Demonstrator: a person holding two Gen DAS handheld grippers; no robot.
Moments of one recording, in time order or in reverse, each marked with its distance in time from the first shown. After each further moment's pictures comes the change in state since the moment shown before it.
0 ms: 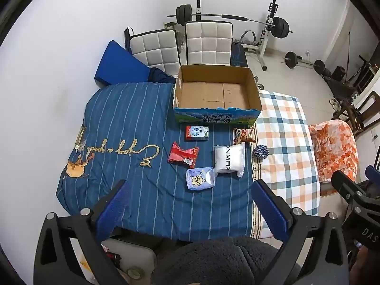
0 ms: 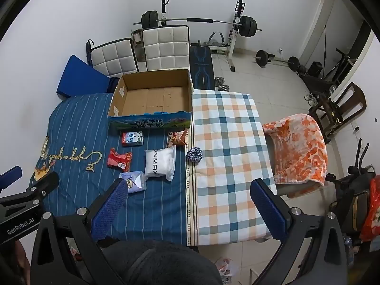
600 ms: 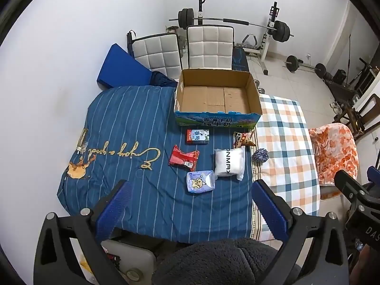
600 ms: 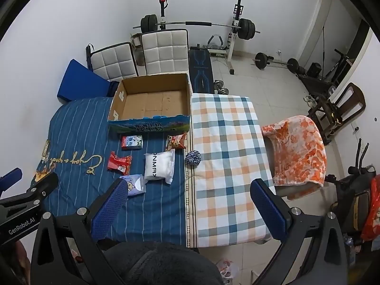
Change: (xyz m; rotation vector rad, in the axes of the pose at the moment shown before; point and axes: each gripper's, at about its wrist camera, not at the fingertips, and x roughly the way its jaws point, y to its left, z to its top) left arm -0.004 0.002 0.003 -0.009 -0.017 0.007; right arm -0.011 -0.008 0.001 0.009 -0.020 0.008
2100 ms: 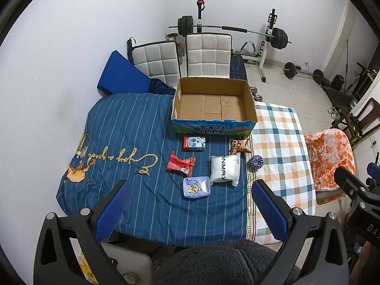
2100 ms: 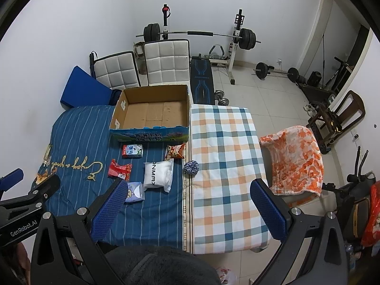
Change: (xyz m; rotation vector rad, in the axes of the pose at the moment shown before) left arm -0.020 -0.013 0.000 -0.007 -0.055 -0.001; right arm -0.023 -0.008 0.012 -0.011 -0.056 0.006
